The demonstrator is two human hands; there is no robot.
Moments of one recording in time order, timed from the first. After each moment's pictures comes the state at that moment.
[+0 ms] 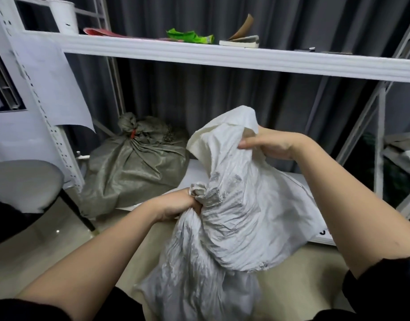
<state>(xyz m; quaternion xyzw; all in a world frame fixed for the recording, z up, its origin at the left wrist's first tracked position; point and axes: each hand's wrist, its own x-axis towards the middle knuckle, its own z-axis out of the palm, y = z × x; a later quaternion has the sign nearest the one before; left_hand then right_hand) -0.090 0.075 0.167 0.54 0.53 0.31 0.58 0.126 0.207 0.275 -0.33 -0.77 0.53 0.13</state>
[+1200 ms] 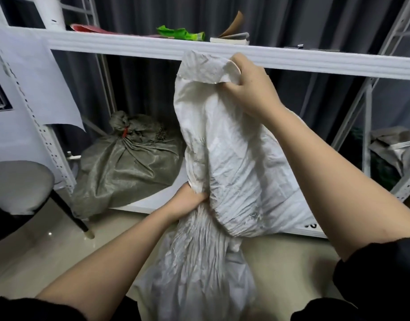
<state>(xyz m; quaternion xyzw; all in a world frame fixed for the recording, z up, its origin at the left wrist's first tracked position) -0.062 0.087 0.147 0.61 0.53 0.44 0.39 0.079 0.156 0.351 -0.41 -0.81 -0.01 0.41</state>
